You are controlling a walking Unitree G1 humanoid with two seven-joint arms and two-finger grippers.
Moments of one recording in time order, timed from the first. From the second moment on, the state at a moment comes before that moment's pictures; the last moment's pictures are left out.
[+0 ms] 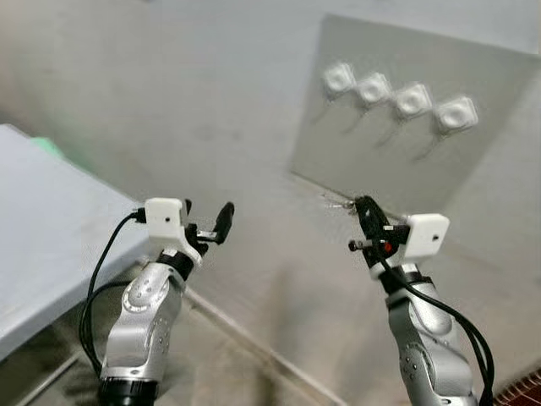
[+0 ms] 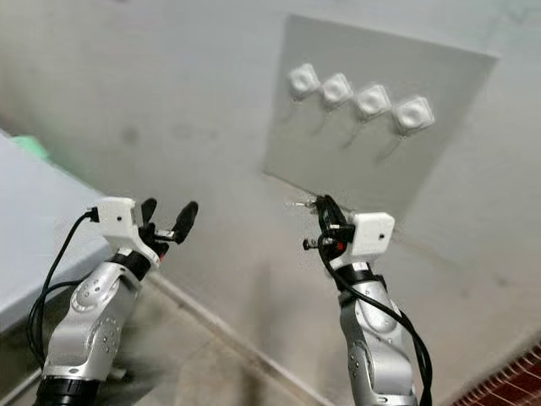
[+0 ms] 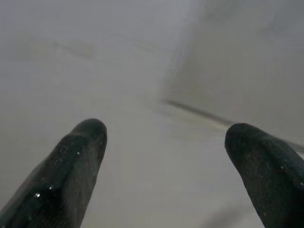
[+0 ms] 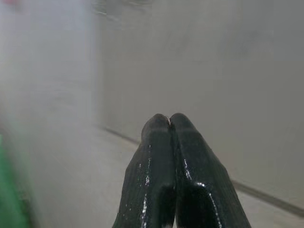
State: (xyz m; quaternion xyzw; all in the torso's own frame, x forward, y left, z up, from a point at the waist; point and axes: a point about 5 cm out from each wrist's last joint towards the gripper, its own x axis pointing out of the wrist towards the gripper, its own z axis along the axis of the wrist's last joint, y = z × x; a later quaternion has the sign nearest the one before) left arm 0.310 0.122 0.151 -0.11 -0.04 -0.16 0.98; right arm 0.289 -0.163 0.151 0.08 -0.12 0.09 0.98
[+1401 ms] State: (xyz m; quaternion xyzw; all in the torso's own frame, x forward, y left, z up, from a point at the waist) left arm 0.306 0.117 0.163 -0.11 -0.06 -0.19 0.97; right arm 0.291 -0.158 0.157 0.08 -0.14 0.11 0.98
